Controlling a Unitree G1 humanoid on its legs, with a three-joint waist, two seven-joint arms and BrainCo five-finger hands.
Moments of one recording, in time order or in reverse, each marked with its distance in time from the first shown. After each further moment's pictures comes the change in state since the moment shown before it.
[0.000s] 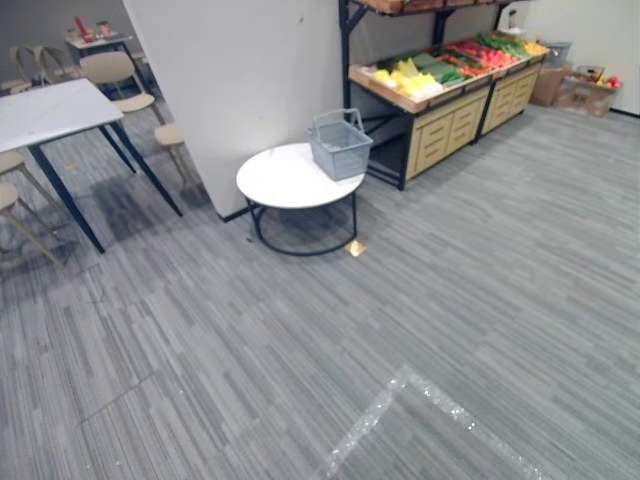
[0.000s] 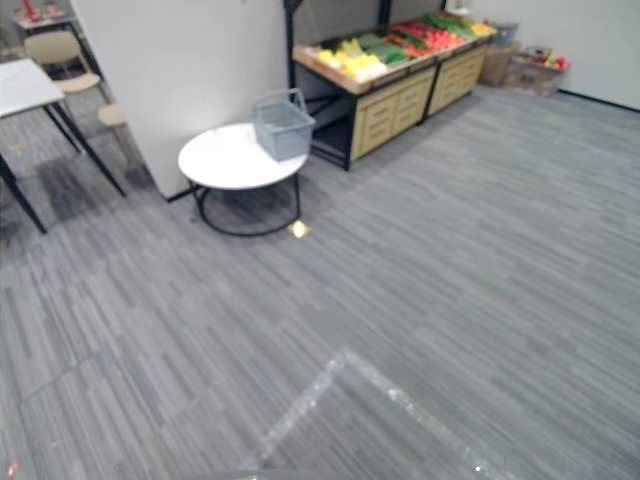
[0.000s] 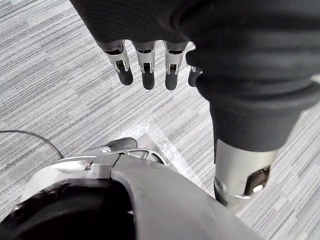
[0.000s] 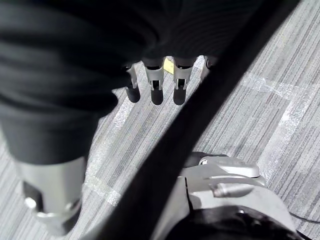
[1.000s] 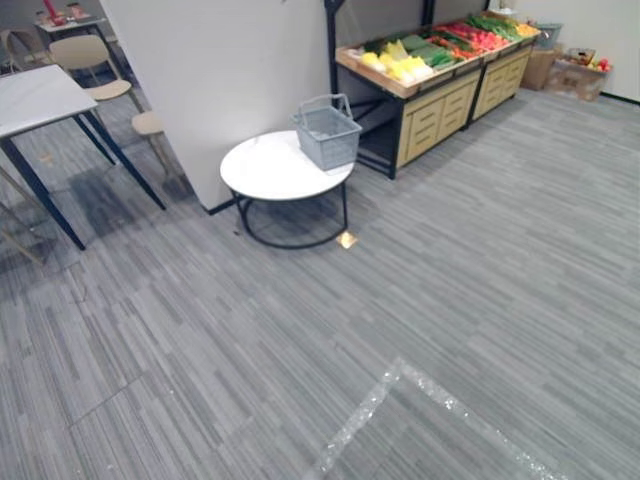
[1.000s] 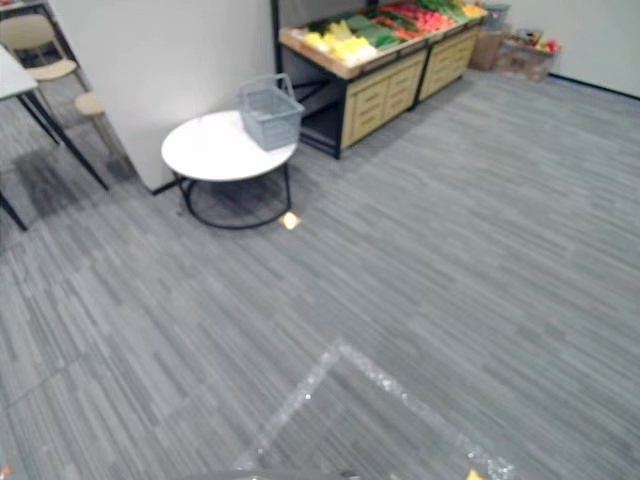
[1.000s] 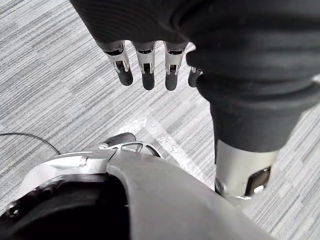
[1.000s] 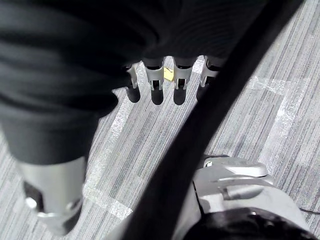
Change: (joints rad) left arm -0.021 0.005 -0.009 0.009 0.010 -0.008 -0.008; right arm -0.015 0.010 -0.043 -0.003 0.000 -0.006 -0.001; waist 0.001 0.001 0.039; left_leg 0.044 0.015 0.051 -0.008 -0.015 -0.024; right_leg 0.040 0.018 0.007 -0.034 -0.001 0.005
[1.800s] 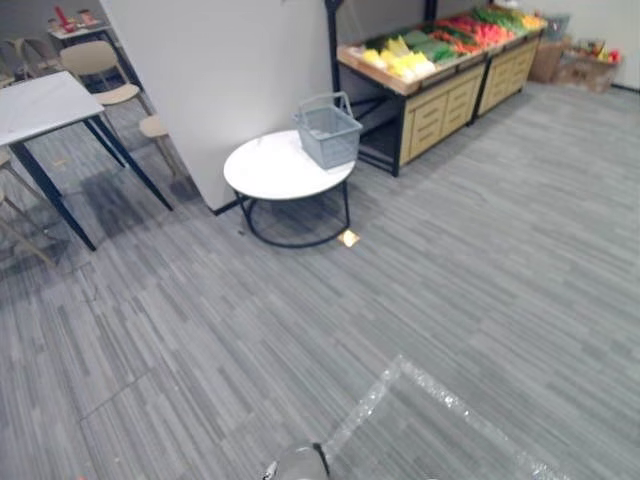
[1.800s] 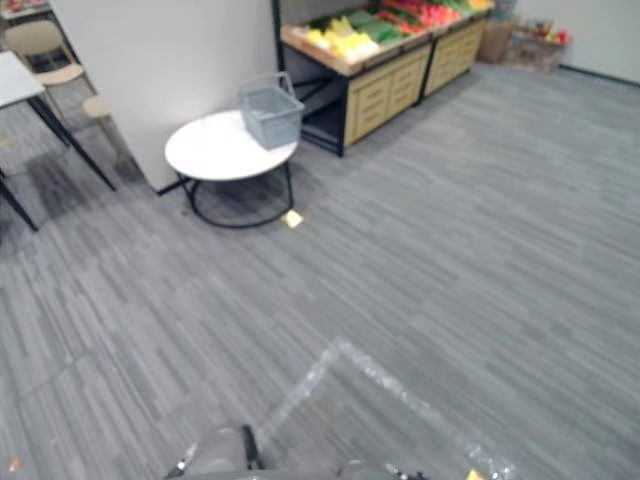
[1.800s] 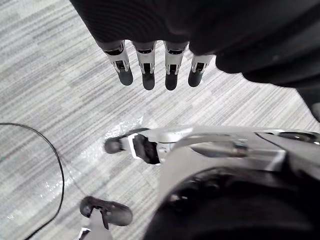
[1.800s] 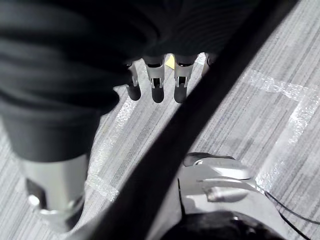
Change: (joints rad) left arm -0.020 0.001 0.007 0.000 -0.024 0.001 -0.005; right arm -0.066 -0.032 0.082 0.033 0.011 -0.006 -0.005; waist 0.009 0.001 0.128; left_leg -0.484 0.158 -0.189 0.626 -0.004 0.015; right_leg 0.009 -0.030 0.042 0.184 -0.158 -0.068
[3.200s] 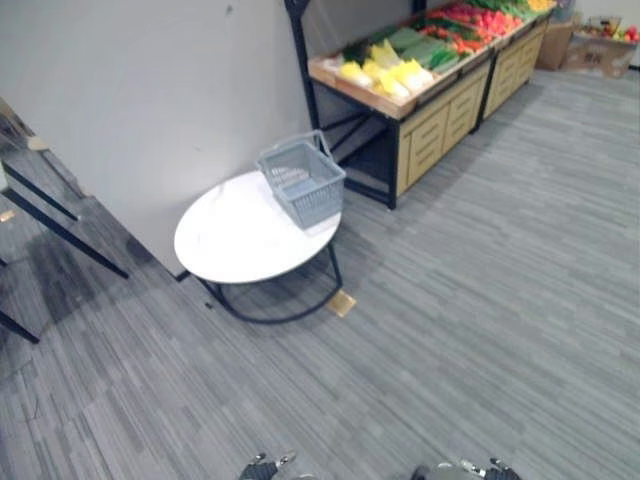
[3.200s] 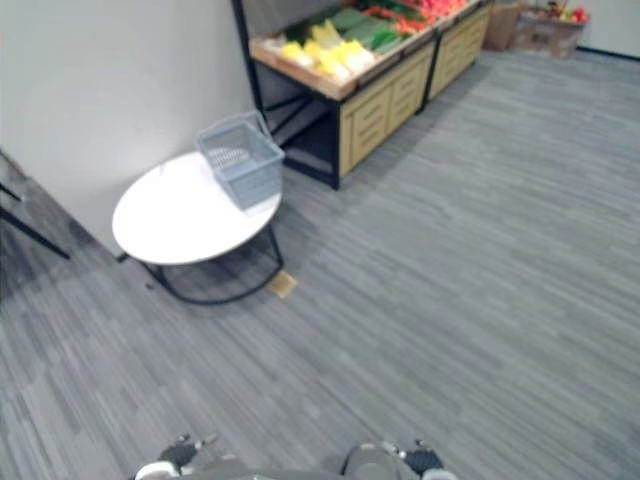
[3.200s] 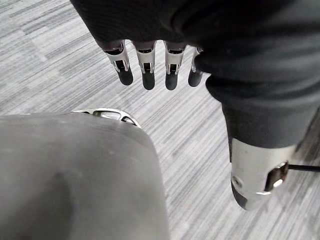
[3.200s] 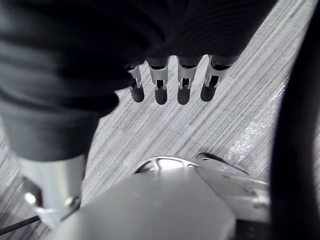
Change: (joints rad) left arm -0.078 -0.032 0.118 -0.036 0.089 -0.012 0.021; right arm 0.001 -0.038 0.190 -0.086 -0.011 -0.034 -0.014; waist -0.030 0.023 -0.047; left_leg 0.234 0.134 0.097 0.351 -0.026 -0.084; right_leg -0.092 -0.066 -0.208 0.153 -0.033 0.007
